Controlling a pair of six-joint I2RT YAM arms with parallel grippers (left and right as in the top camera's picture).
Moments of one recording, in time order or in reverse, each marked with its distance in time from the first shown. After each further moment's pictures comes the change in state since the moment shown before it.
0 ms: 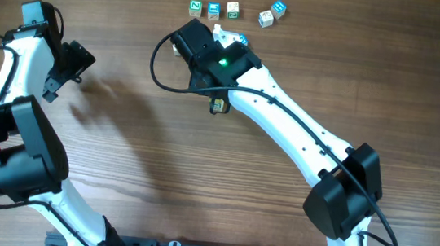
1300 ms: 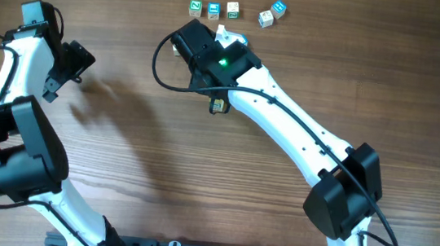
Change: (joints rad) left arm 0.000 0.000 0.000 0.000 0.000 0.000; right arm 0.000 0.000 0.000 -0.007 0.014 0.058
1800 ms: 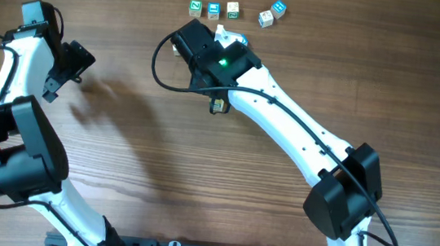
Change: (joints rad) left arm 0.000 0.000 0.000 0.000 0.000 0.000; right arm 0.000 0.000 0.000 0.000 0.000 -0.018
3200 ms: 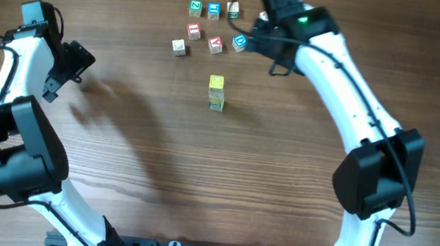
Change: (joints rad) left arm 0.000 0.000 0.000 0.000 0.000 0.000; right arm -0.380 0.000 0.000 0.021 -0.071 -0.122
